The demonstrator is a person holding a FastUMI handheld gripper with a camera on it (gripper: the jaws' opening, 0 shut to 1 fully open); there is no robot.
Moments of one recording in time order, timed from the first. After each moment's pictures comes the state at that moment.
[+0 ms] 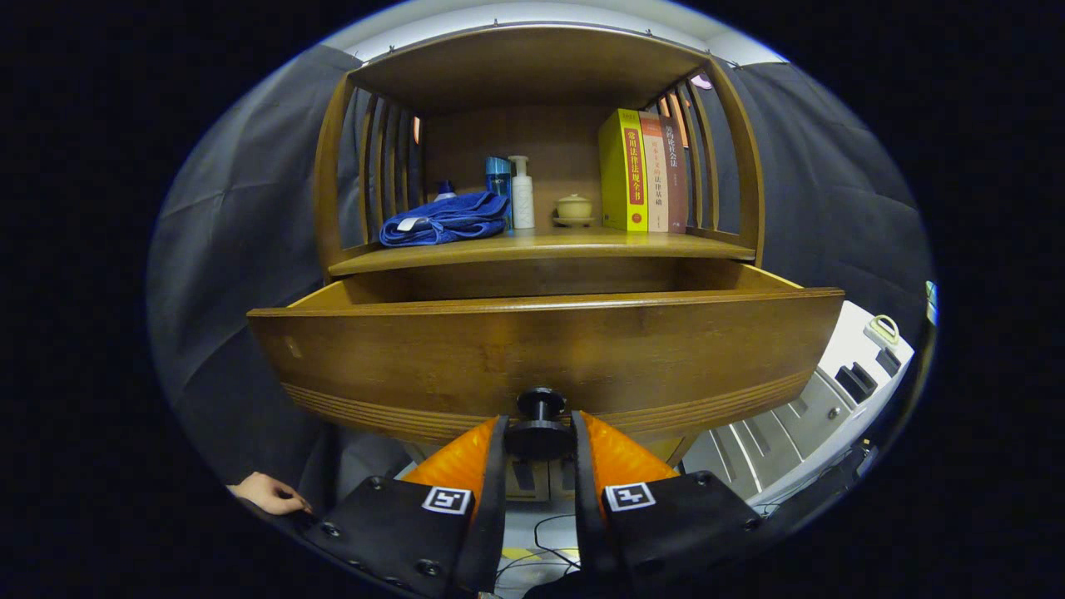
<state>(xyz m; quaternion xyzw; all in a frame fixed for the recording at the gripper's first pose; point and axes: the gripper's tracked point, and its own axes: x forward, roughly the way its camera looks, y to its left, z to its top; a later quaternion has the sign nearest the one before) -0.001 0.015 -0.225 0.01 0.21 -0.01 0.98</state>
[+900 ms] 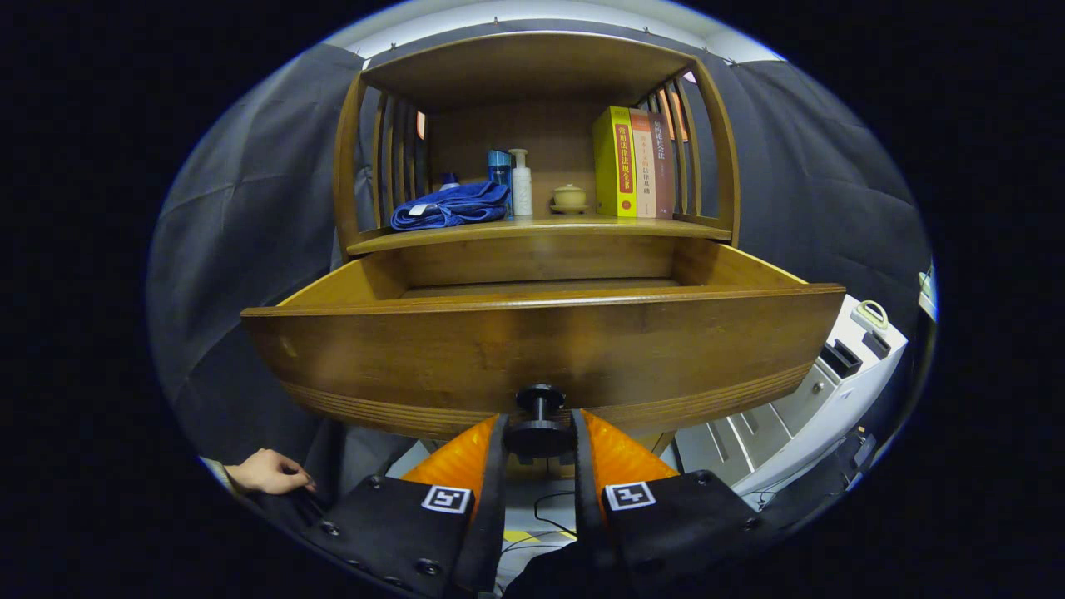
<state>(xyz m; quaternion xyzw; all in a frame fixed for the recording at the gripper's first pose) -0.049 0.016 -0.233 0.02 0.22 -0.02 0.97</state>
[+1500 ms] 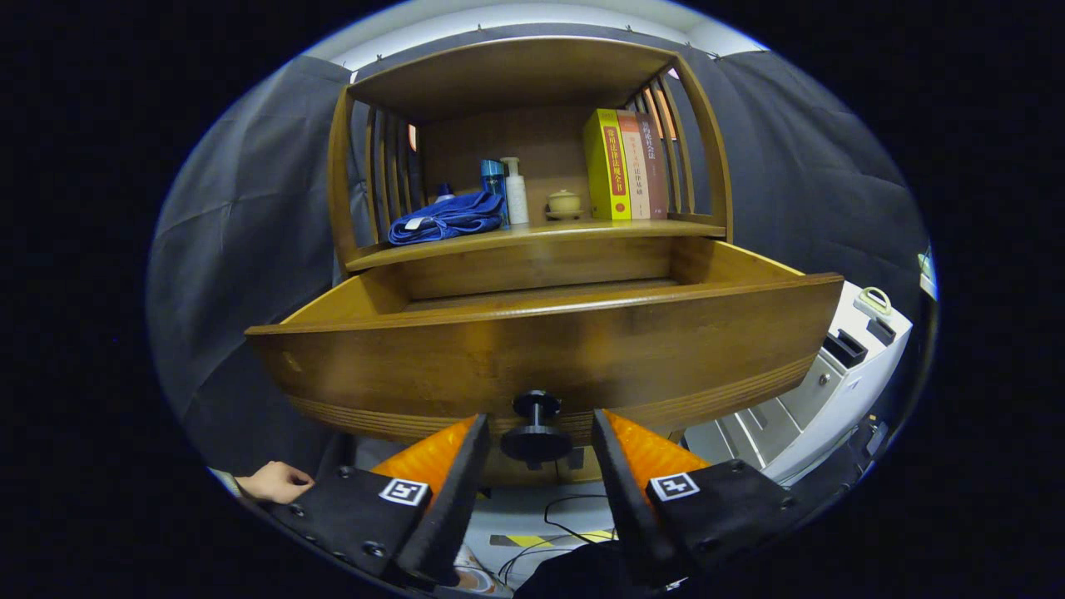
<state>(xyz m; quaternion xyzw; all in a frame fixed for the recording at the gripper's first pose) -0.047 0.013 -0.227 0.04 0.21 -0.01 0.98</state>
